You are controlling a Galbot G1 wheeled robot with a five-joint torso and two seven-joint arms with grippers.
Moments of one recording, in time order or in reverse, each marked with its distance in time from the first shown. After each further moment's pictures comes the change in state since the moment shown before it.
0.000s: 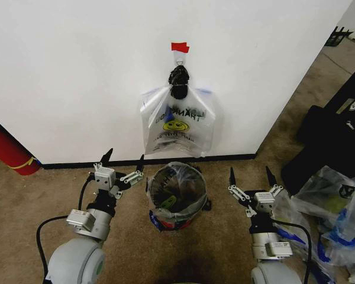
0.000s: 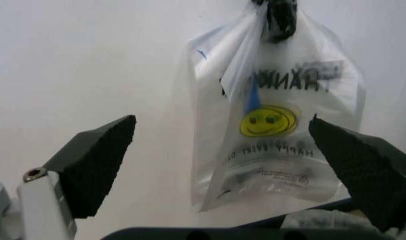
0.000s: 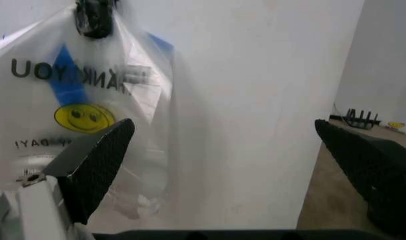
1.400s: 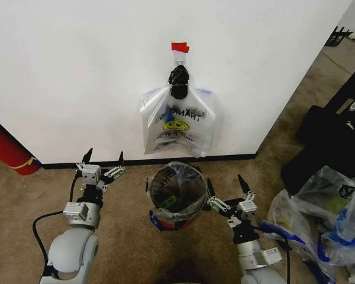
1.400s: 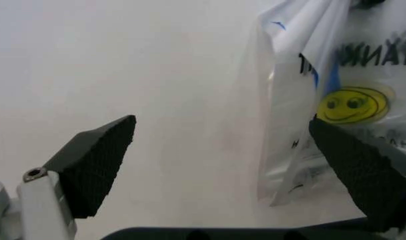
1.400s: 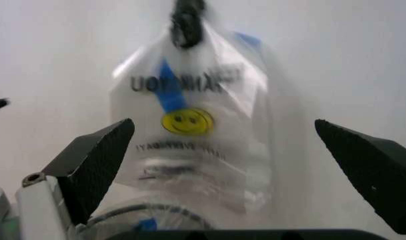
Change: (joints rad) left arm -0.076 -0.054 -0.095 0.138 0.051 -0.047 -0.012; right arm -0.015 0.003 -0.032 -0.063 0.210 0.100 -0.323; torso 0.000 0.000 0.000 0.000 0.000
